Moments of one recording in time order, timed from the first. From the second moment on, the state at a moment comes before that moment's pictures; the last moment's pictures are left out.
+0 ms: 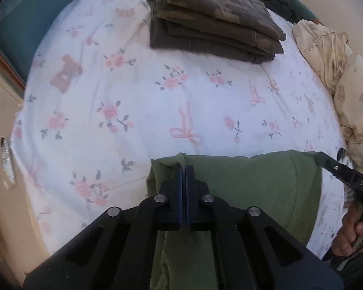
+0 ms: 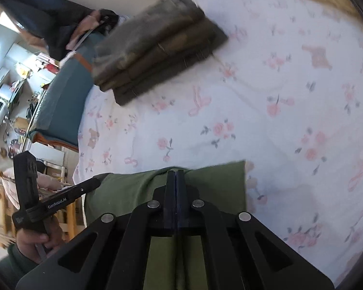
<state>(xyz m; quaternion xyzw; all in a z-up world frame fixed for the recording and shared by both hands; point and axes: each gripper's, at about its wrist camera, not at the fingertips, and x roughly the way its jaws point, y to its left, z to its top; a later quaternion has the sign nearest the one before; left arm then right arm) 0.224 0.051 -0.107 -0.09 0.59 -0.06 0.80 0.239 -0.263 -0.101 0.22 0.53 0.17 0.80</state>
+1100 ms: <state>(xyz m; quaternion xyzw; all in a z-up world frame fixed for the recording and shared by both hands) 0.192 0.094 -0.127 -0.09 0.57 0.02 0.81 0.200 -0.302 -0.126 0.16 0.53 0.10 0.83</state>
